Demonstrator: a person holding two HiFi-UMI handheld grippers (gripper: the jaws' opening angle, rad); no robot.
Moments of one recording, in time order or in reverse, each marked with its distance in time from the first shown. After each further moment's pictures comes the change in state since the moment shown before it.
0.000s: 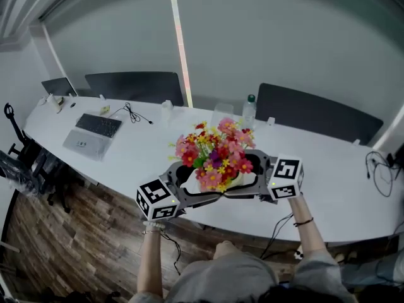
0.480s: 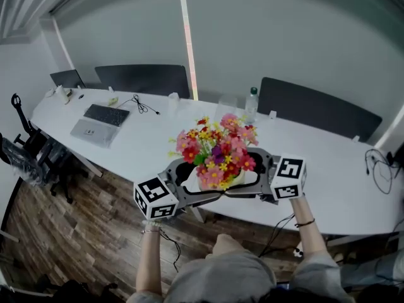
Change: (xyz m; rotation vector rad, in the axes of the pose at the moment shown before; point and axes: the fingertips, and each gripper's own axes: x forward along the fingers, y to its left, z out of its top) left arm -0.026 -0.060 0.008 0.013 -0.032 0.025; right arm -0.006 0.065 0.008 -0.012 -0.033 0.019
